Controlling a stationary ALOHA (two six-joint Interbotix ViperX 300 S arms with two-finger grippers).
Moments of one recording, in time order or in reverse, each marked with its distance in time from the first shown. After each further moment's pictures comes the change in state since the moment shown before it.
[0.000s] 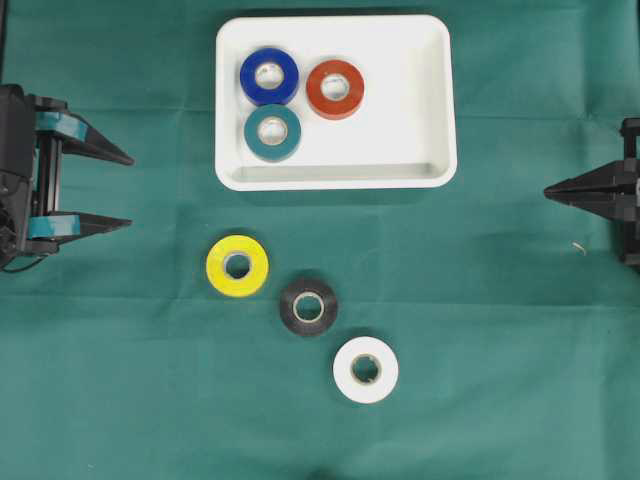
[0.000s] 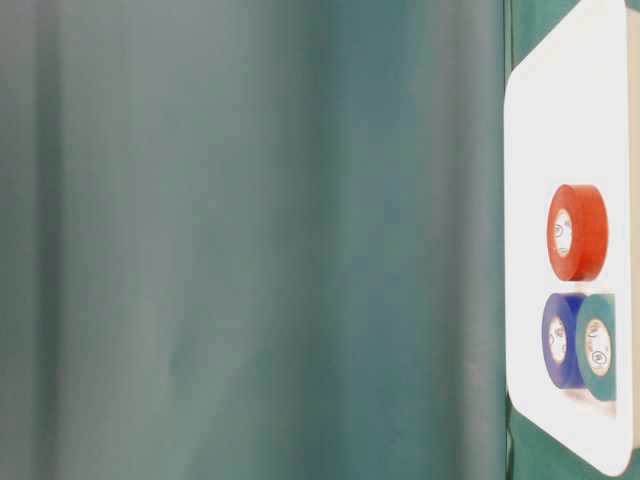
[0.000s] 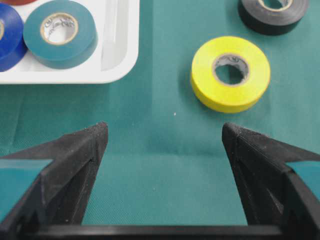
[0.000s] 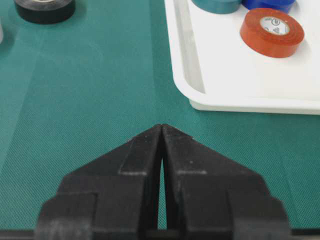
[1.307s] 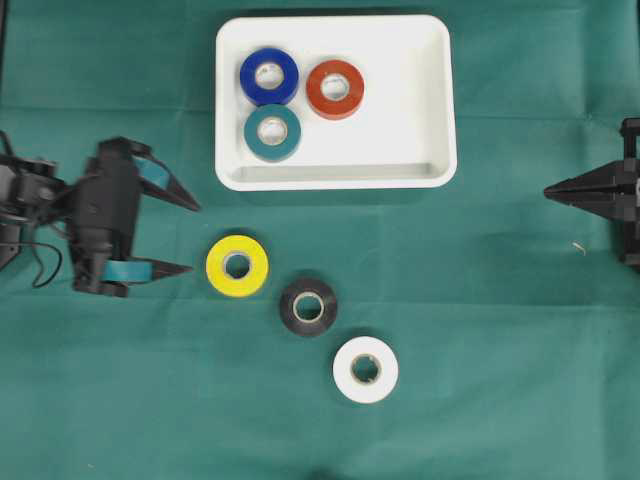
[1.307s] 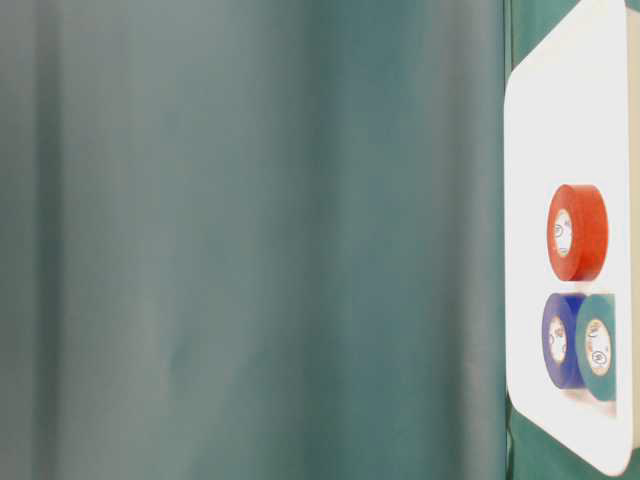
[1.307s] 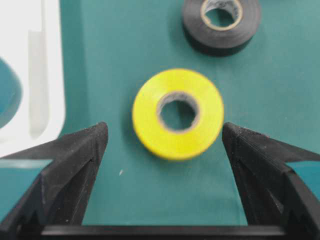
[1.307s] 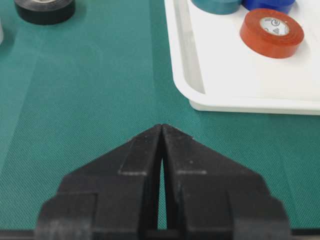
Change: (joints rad) left arm -0.153 0.453 -0.210 0.000 -0.135 0.005; right arm 0.000 0.002 -0.002 0.000 -0.002 0.000
